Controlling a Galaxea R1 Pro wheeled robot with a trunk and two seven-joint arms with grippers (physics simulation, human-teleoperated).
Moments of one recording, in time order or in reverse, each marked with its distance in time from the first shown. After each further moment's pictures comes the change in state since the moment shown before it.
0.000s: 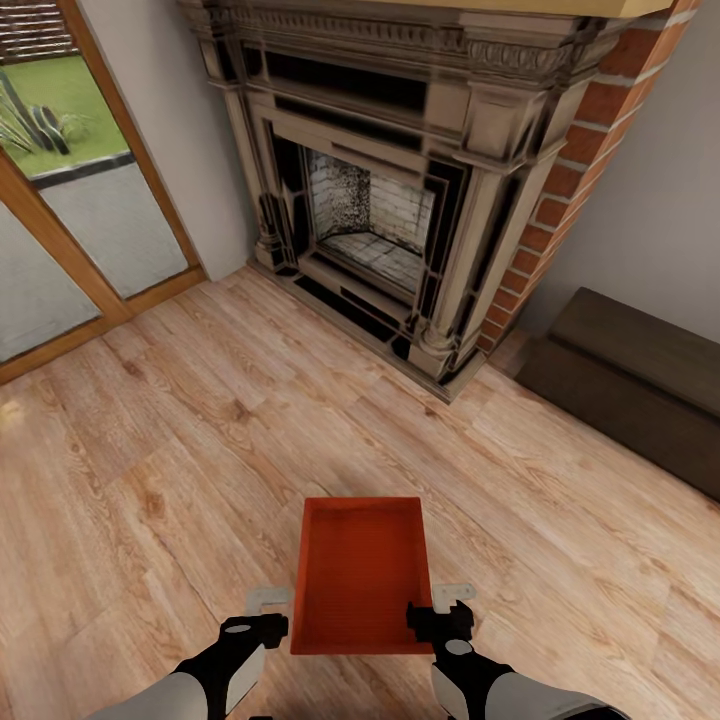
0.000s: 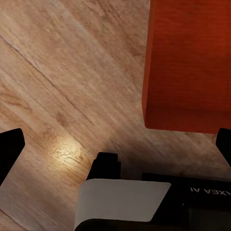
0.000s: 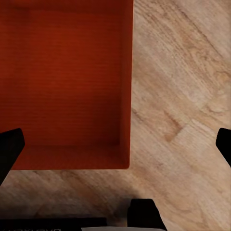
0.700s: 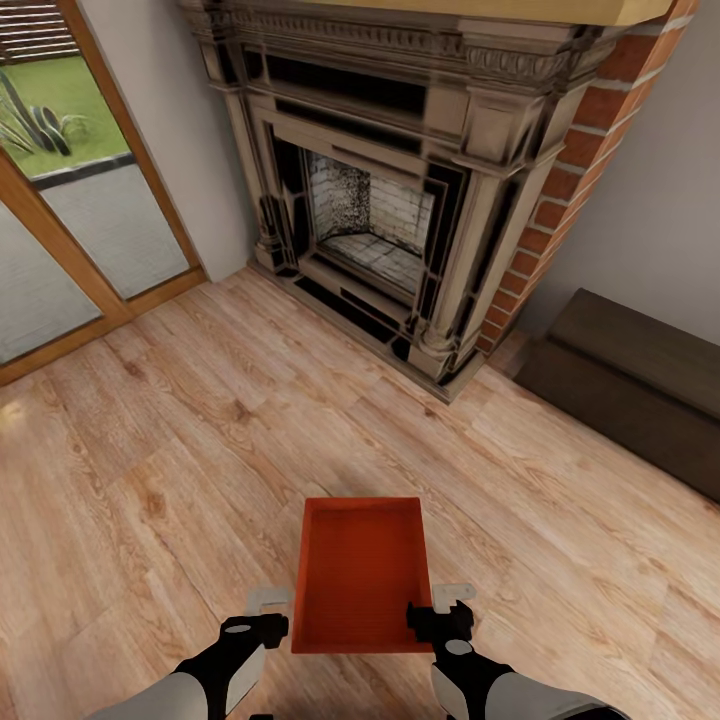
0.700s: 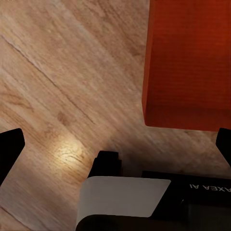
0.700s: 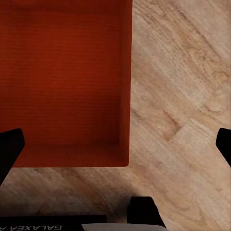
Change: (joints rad) left arm 0.000 0.000 0.000 0.000 -0.005 0.000 0.000; right arm 0.000 0.000 0.000 0.000 0.000 0.000 0.000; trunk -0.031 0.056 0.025
